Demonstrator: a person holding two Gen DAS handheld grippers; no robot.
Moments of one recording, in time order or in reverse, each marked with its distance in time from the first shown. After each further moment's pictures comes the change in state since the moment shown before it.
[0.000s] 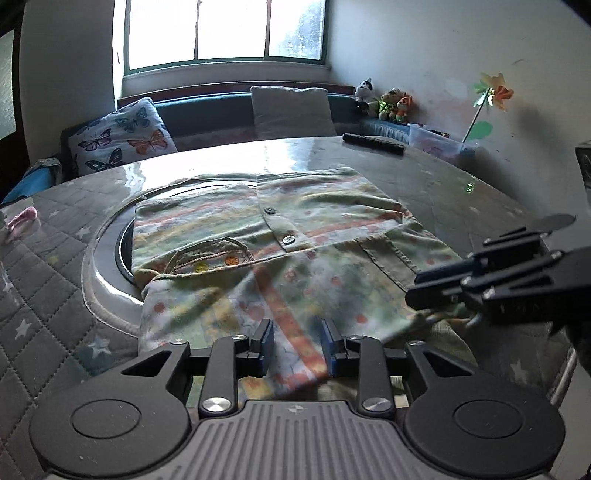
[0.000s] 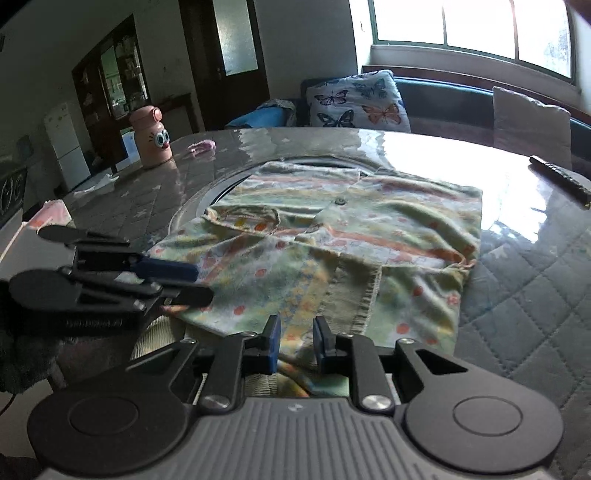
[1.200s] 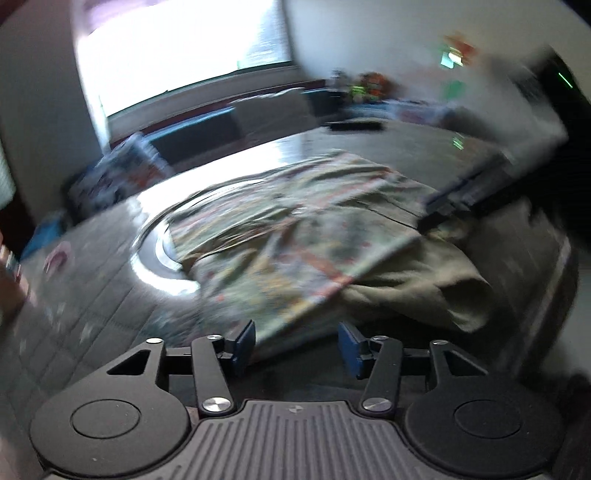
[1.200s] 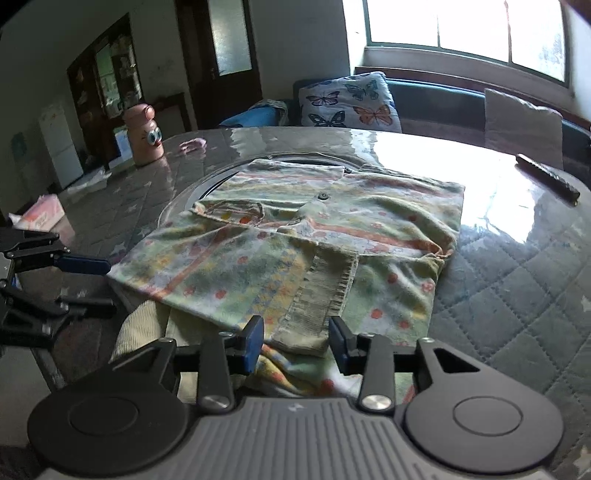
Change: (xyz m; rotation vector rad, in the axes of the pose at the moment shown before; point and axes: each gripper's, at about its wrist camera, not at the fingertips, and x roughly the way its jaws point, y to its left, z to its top) left arm -0.054 -0.004 -0.046 0.290 -0.021 0.047; right arm -0.010 -0.006 -0.011 -0.033 0.005 -0.030
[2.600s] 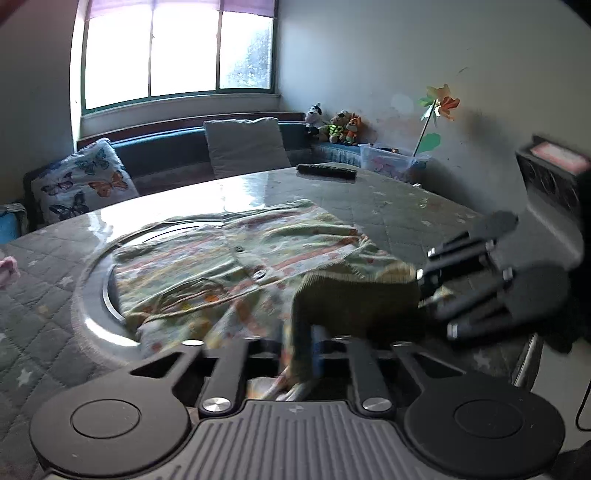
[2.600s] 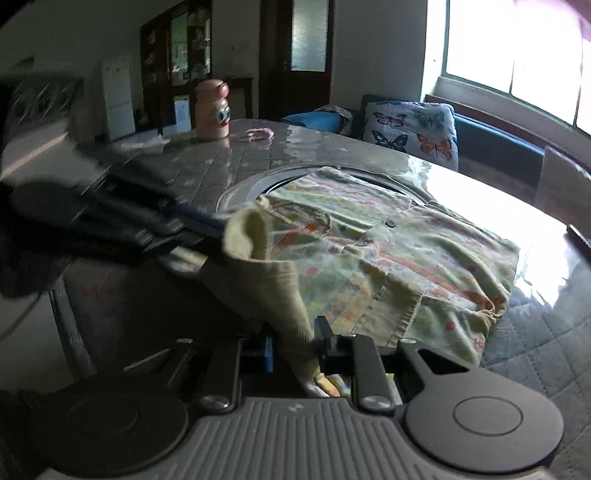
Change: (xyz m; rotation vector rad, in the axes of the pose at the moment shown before) left arm 0.020 0.026 0.034 -0.169 -0.102 -0.150; right arm 0.002 0.031 0.012 -0.208 -0.020 0.112
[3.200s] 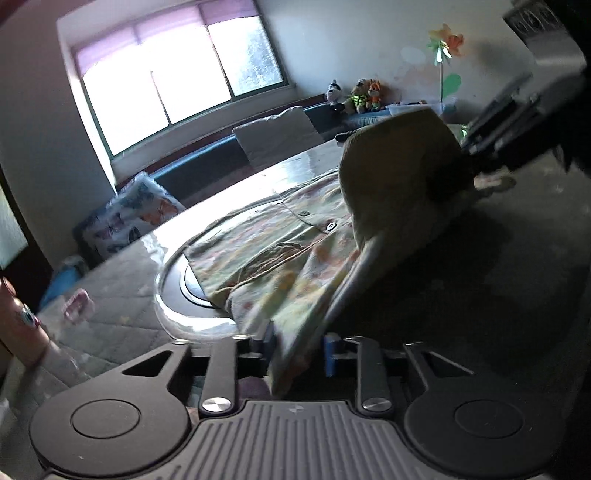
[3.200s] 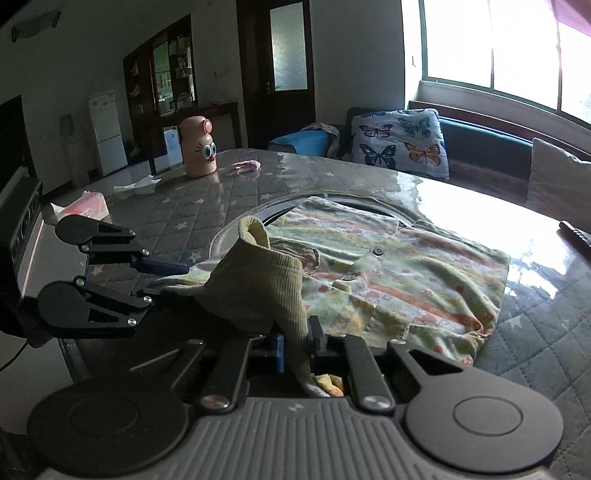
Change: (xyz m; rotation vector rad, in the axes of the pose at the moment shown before) left arm -0.003 0.009 -0.038 0.259 0.030 0.237; right arm -0.009 -0.011 0.018 0.067 -0.069 0.000
